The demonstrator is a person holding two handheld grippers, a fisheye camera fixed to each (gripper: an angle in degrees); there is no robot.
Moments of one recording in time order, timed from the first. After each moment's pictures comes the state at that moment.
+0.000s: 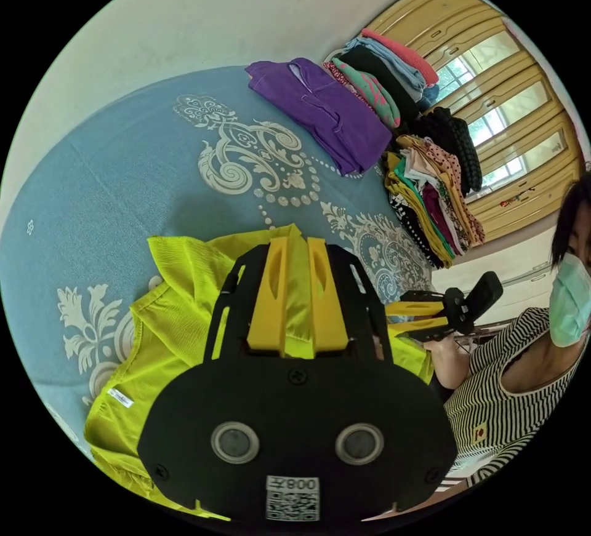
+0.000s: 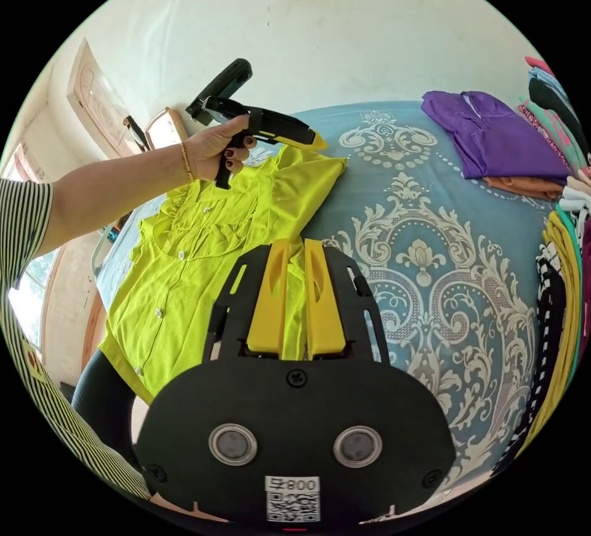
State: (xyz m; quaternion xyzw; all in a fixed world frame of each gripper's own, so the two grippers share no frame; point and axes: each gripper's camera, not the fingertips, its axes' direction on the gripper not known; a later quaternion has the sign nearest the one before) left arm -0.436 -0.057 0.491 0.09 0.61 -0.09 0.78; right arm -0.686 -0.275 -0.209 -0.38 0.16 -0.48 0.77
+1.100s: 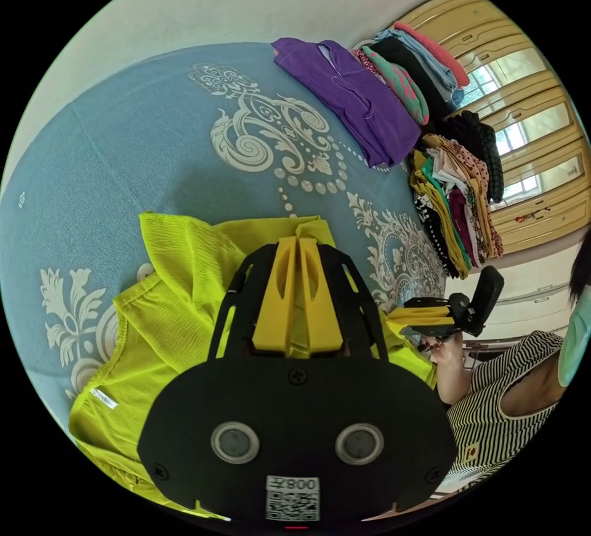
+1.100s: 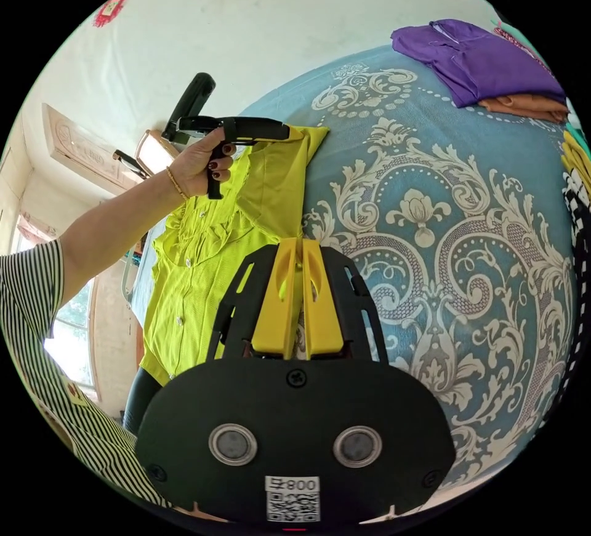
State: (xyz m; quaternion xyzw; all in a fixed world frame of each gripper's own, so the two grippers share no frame) left arm -0.415 -0.053 0.518 0.04 0.61 -0.11 0.79; right arm -0.623 -0.359 -0.196 -0.44 0.18 -0.36 0.80
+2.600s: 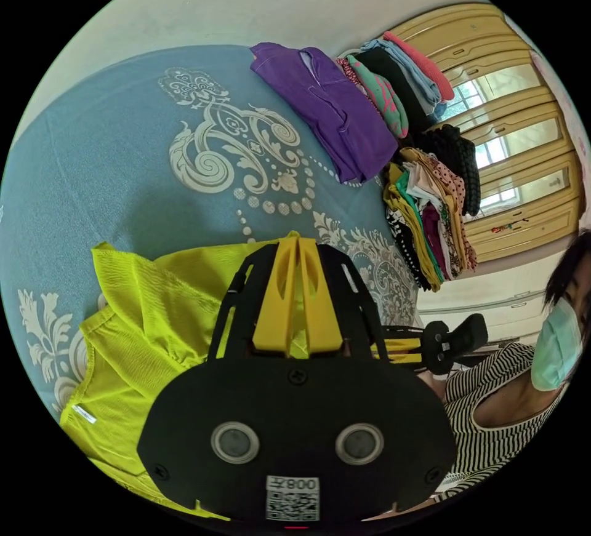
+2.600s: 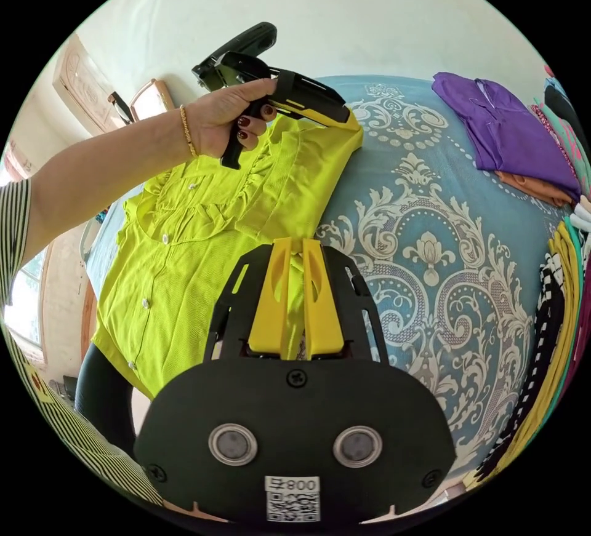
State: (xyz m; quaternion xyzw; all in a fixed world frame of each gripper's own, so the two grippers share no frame) left arm -0.409 -0.084 0.460 0.06 0.65 -0.12 0.75; right arm -0.659 -0.297 -0.209 -0.43 0.22 -0.48 0.73
